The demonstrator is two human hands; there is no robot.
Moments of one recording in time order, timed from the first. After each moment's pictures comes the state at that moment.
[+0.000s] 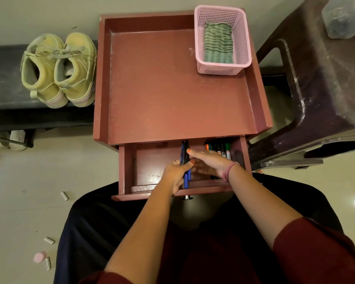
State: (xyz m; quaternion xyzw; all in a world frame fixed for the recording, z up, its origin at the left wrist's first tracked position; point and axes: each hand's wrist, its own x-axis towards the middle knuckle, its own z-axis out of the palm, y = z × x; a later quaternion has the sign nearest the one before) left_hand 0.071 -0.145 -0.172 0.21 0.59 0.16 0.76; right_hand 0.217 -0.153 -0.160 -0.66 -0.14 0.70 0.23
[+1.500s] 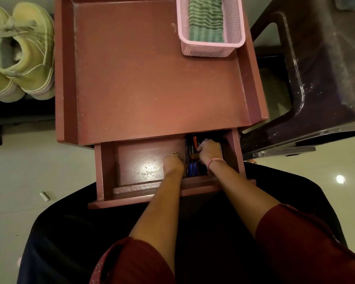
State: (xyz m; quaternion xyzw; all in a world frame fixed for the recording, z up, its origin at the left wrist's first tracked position) left_hand 0.118 -0.132 -0.234 0.55 0.67 -0.09 0.49; right_hand 0.247 -0.148 -0.231 -0.86 -0.34 0.38 0.03
